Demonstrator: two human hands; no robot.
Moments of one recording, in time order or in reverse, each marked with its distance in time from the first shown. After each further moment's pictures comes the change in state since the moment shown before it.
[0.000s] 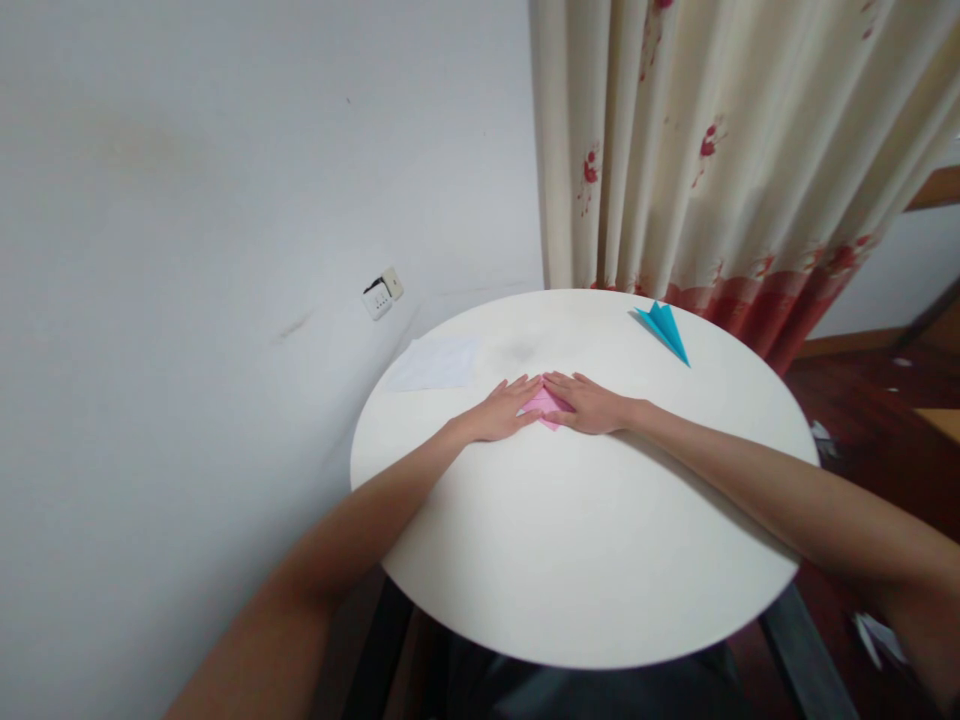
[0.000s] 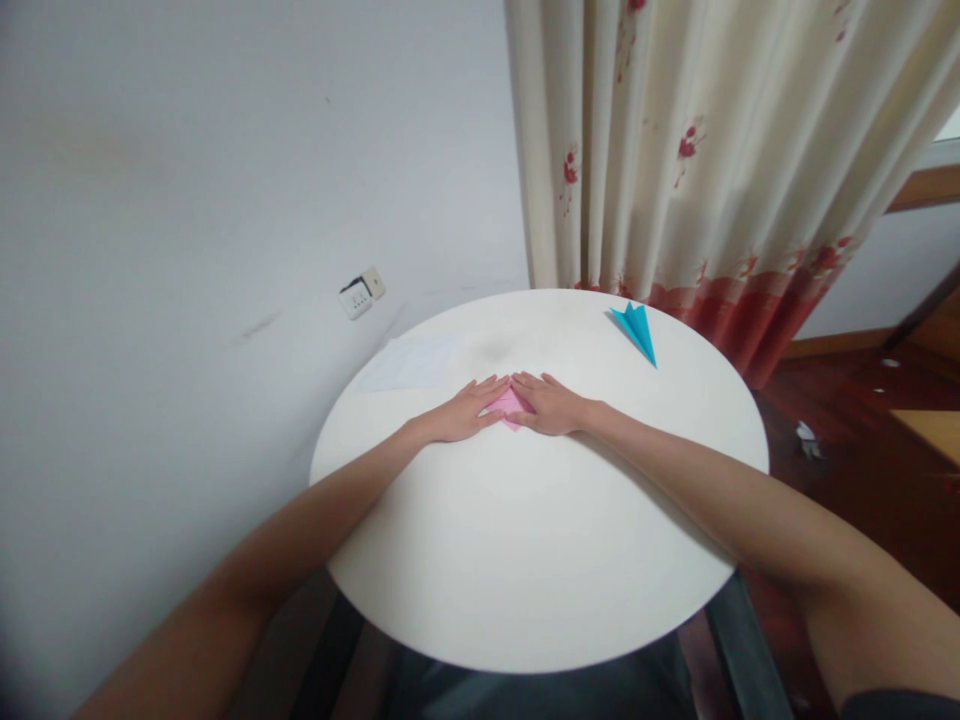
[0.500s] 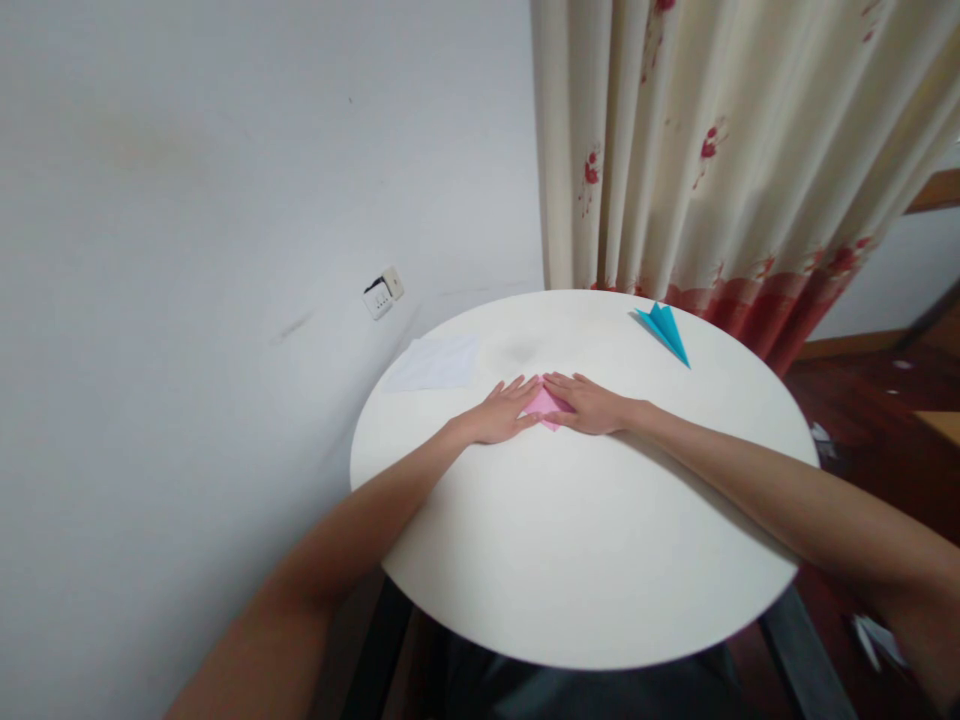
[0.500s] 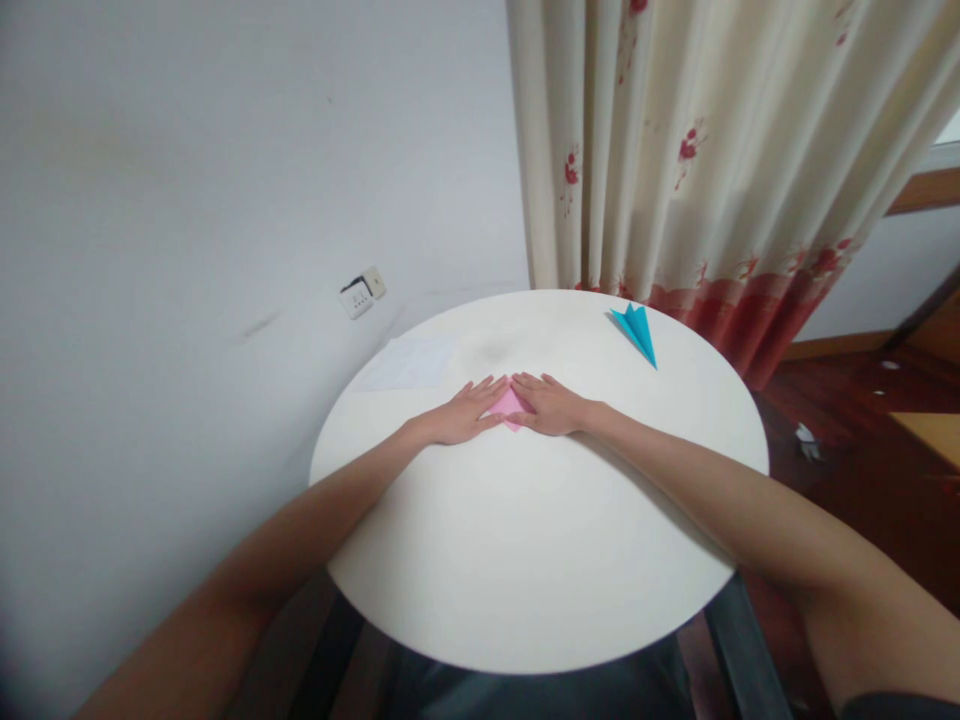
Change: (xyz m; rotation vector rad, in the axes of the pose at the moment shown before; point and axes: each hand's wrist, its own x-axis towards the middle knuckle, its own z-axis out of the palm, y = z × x) left_hand -0.002 -0.001 0.000 0.067 -0.078 -0.037; right_hand 0.001 -0.001 -0.003 -0.017 -0.031 0.007
